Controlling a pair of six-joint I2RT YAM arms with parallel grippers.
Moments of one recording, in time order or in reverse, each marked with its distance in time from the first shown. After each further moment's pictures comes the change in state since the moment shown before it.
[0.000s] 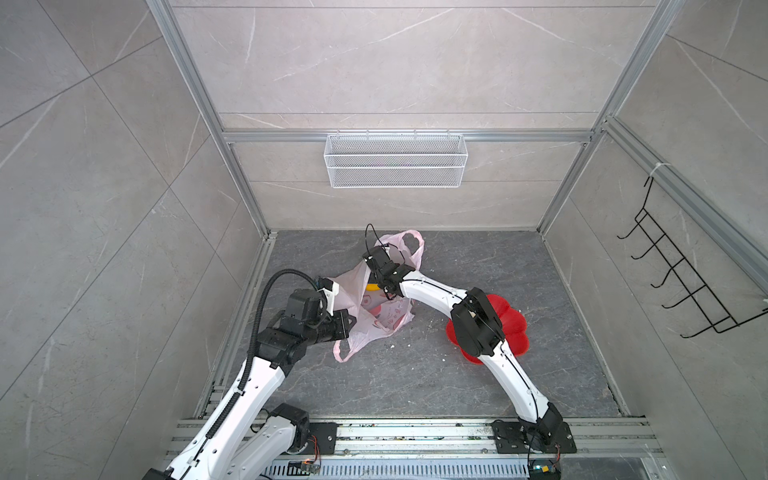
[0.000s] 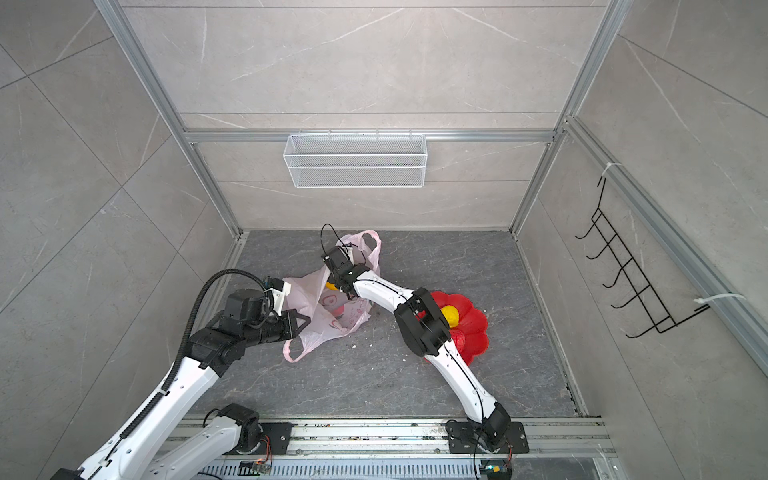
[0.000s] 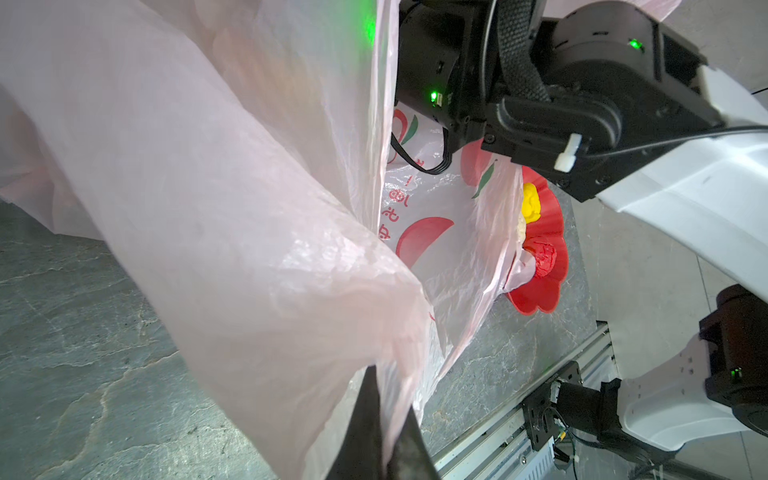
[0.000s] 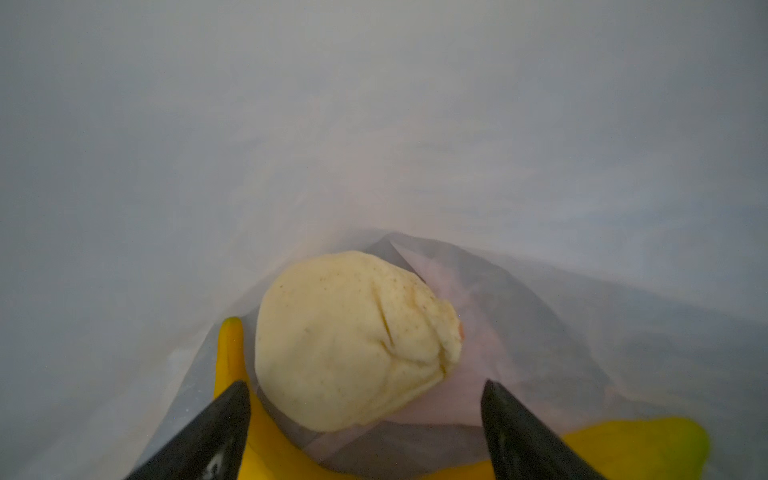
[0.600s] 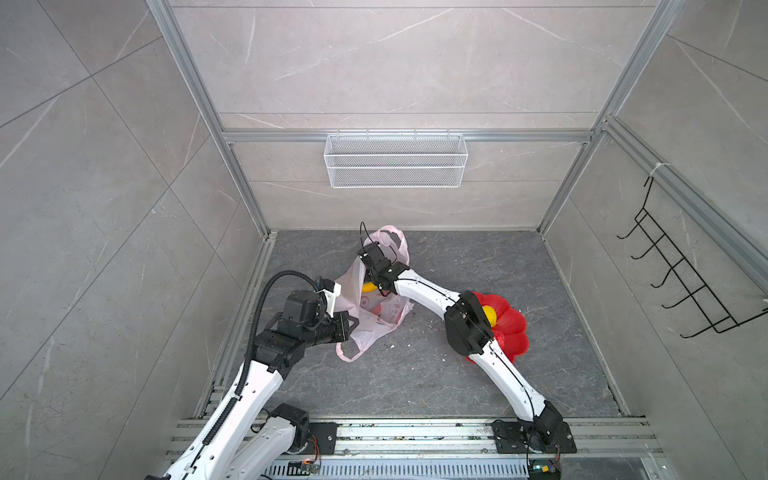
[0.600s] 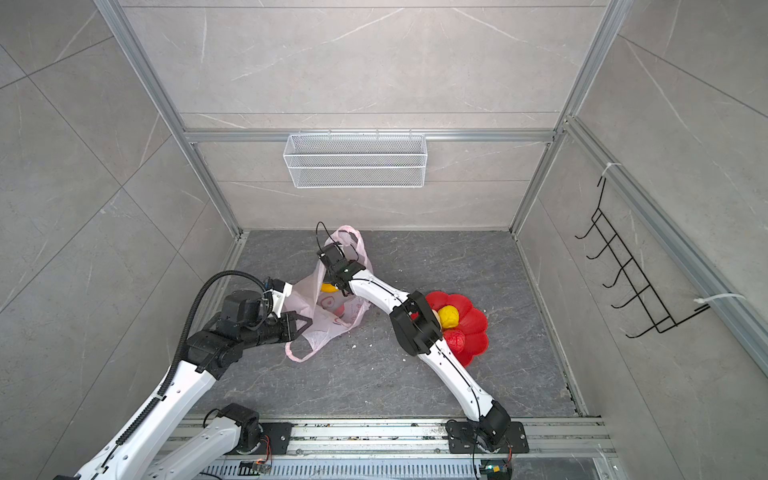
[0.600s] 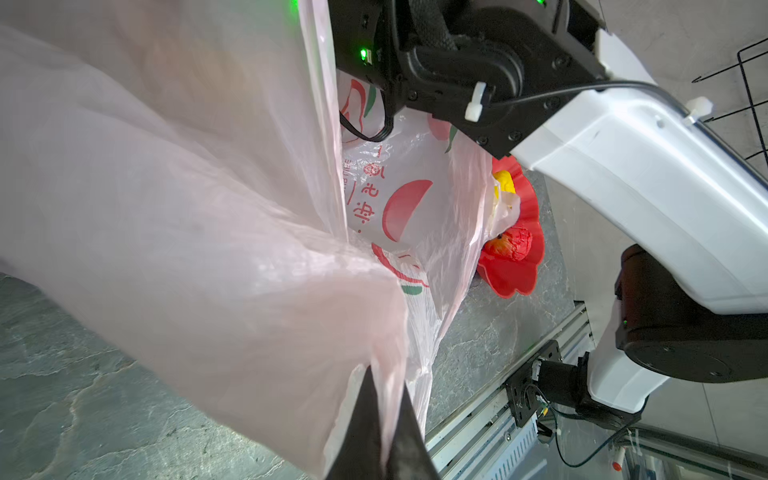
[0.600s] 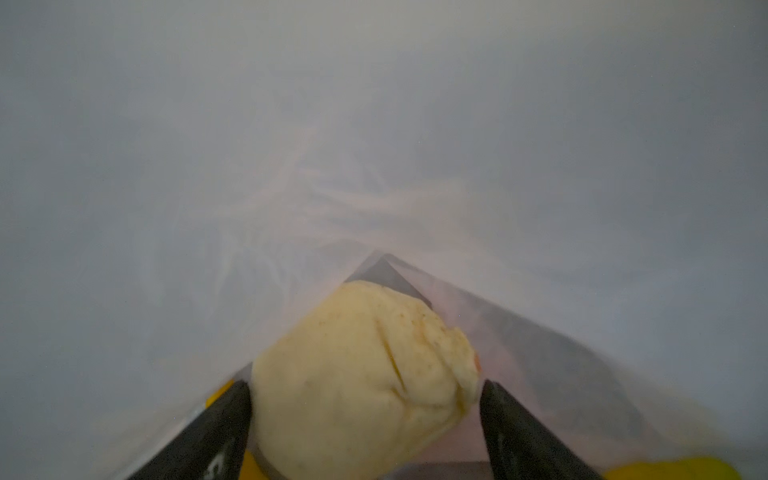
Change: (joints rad) left arm 0.000 -0.016 0.000 -0.003 0.058 0.014; right arm -0.002 0.165 0.284 -0.078 -0.085 -0.076
